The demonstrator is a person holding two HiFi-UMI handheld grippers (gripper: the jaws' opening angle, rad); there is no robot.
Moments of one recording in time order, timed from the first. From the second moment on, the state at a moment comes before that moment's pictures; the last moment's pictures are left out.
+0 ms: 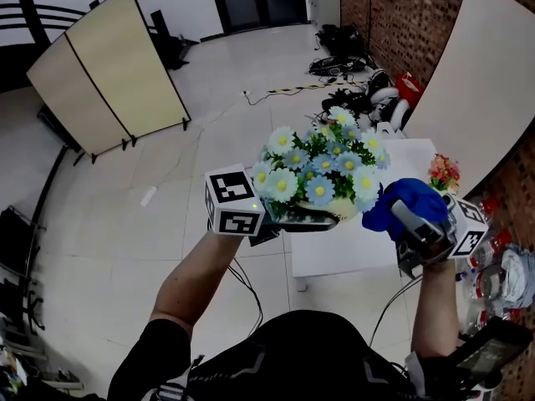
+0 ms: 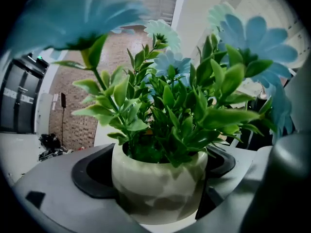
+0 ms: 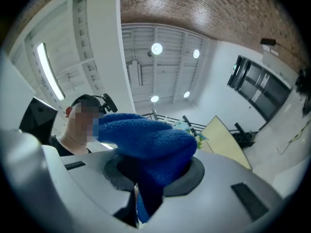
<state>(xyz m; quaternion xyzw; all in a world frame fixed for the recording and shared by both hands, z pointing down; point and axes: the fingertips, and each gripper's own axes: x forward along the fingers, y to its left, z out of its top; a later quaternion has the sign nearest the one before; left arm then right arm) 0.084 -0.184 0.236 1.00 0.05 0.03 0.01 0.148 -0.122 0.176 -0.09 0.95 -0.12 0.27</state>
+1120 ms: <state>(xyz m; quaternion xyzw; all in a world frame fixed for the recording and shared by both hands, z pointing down) 0.070 -0.206 0.205 1.00 -0.04 0.02 0.01 0.112 -0.162 0.261 -0.41 0.91 0.02 0.03</state>
